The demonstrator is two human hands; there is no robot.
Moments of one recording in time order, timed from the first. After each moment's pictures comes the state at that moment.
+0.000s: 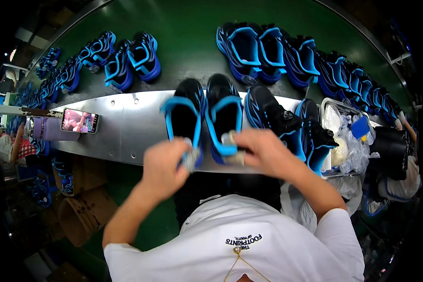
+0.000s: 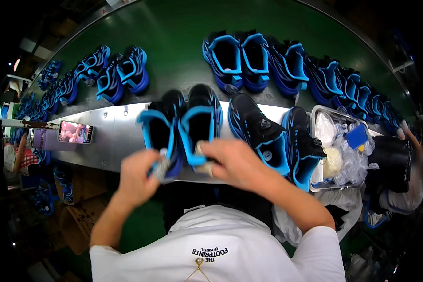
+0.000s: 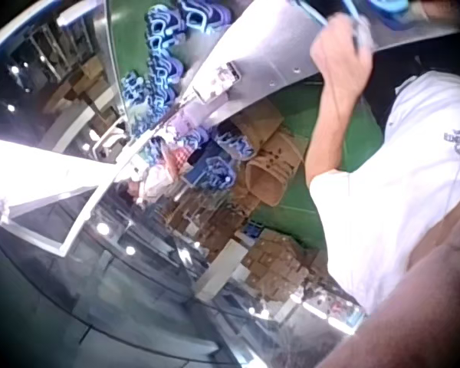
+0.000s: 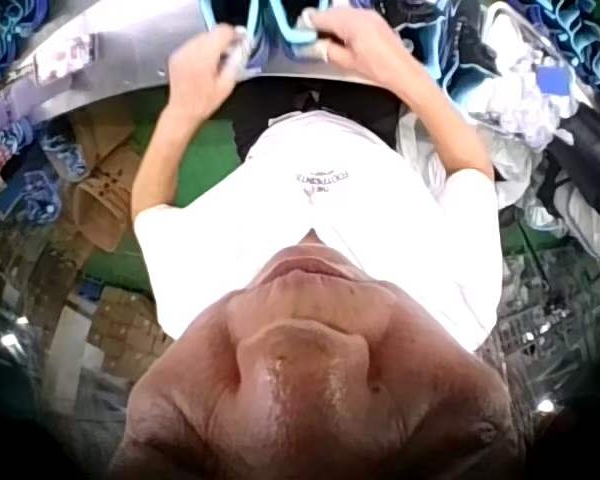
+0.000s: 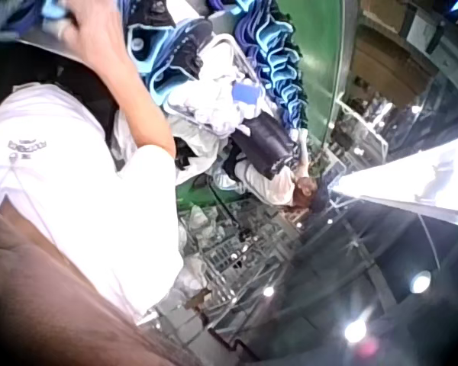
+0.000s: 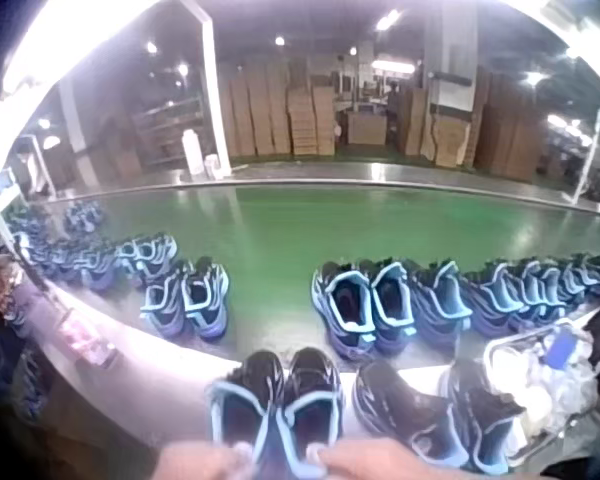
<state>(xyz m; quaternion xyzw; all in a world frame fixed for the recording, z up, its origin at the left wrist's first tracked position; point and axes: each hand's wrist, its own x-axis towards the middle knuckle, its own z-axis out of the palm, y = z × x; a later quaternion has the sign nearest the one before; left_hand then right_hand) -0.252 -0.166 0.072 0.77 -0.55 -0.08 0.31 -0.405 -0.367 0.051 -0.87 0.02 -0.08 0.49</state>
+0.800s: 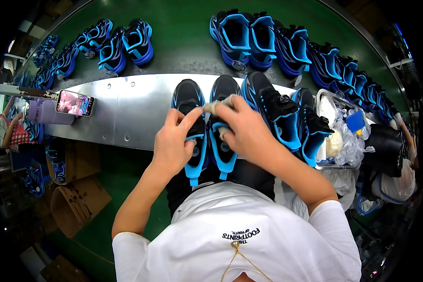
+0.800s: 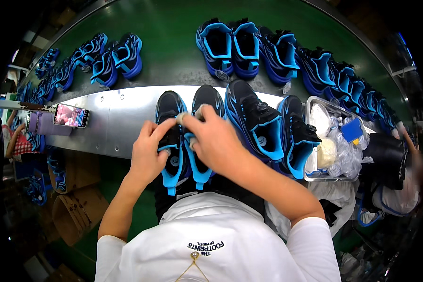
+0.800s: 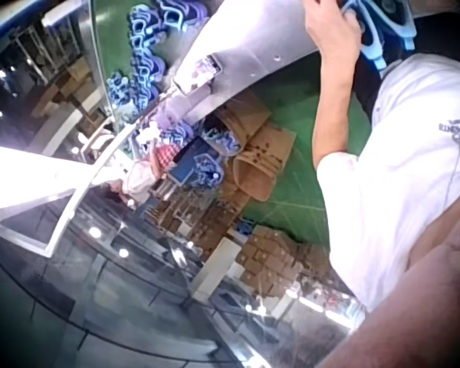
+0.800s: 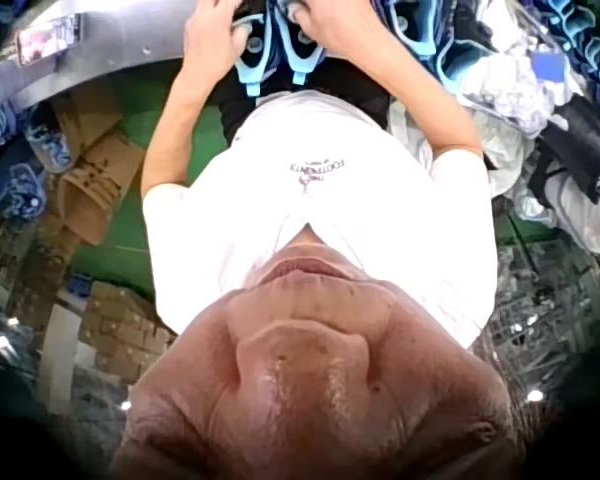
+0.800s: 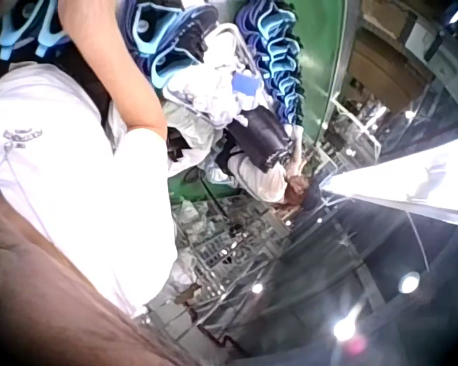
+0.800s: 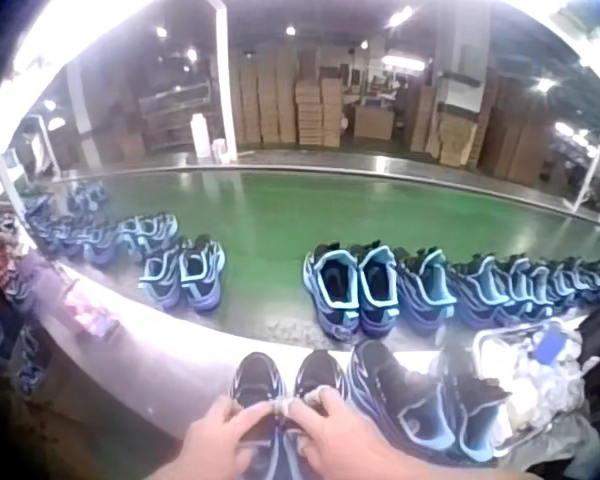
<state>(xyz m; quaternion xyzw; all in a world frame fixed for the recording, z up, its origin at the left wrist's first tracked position) -0.280 -0.174 0.053 0.84 -0.44 -0.12 0.28 -0.396 -0.339 0.057 -0.90 0.11 -0.13 0.39</state>
